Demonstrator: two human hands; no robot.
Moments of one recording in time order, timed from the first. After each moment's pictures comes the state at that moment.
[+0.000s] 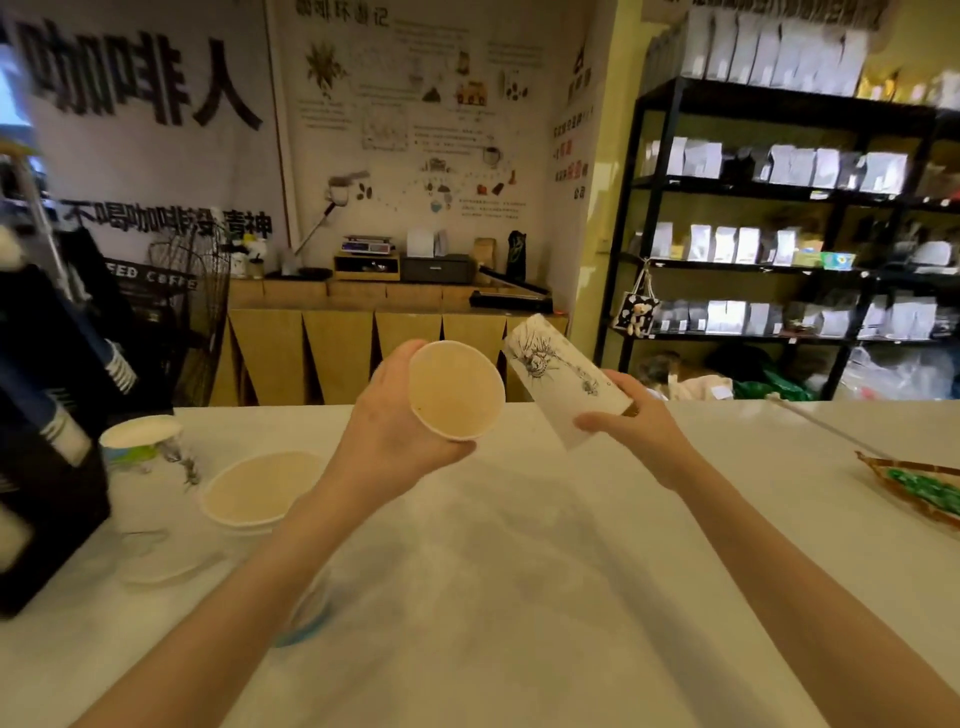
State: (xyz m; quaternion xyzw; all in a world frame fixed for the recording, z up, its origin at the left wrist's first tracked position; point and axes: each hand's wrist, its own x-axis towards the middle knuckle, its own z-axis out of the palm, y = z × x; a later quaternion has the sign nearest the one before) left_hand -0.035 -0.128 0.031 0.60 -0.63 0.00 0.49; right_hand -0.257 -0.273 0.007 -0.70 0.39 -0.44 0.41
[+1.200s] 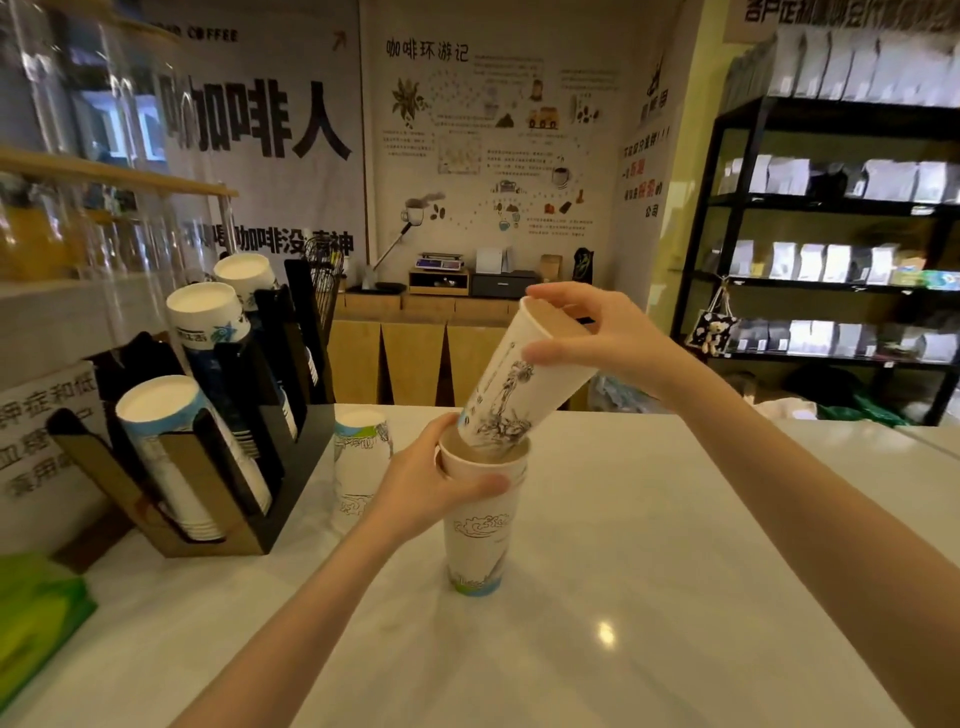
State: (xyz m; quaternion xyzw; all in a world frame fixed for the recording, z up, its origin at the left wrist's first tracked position) left_hand 0.073 -0.033 -0.003 0.63 -0.55 -0.22 0.50; right_hand -0.093 -0.125 0.120 -0.85 0.26 -0.34 0.29
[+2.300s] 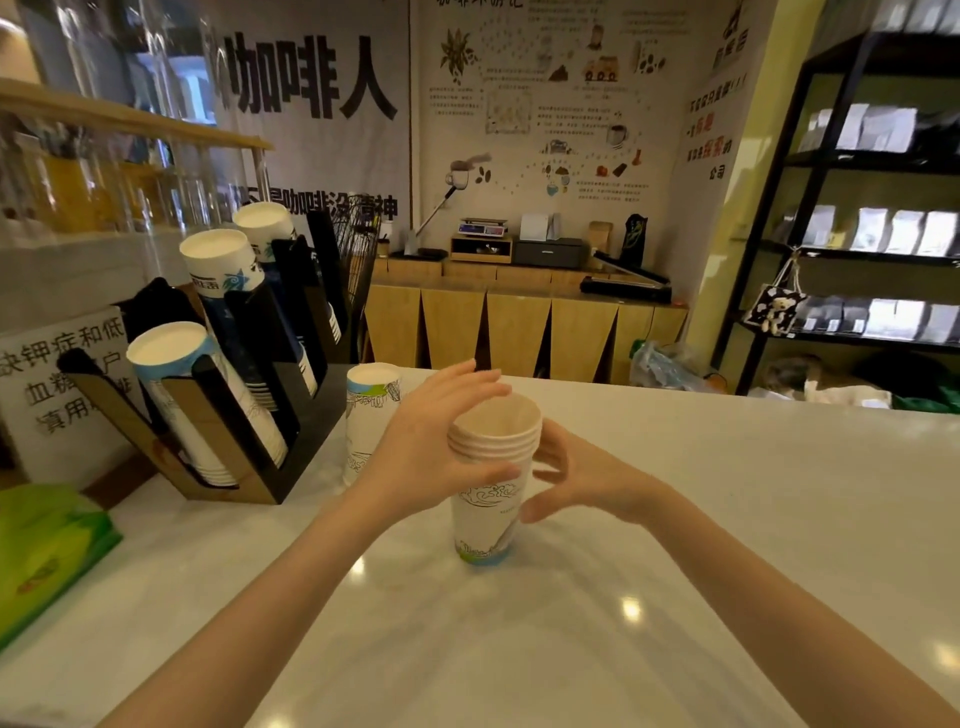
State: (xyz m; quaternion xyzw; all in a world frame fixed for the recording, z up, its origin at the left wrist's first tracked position) left_hand 0.067 -0.025 0.002 0.62 -0.67 0.03 0.41; right_hand -0.082 -0.155 -0.024 -0.83 0.22 -0.10 0.50
